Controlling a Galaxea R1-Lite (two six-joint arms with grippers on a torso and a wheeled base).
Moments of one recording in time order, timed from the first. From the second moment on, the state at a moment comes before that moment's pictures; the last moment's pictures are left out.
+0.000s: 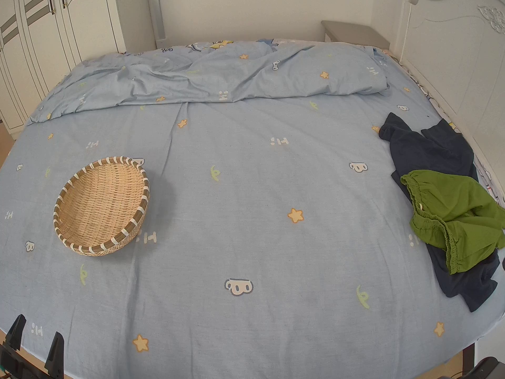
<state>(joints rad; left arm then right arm) 0.00 0.02 -0.02 0.00 0.03 -0.01 0.14 0.52 -0.63 0.35 -0.01 -0.04</state>
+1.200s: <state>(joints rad) 0.00 0.02 -0.02 0.00 0.03 -0.01 0.06 1.84 -1.27 0.34 -0.15 -0.10</state>
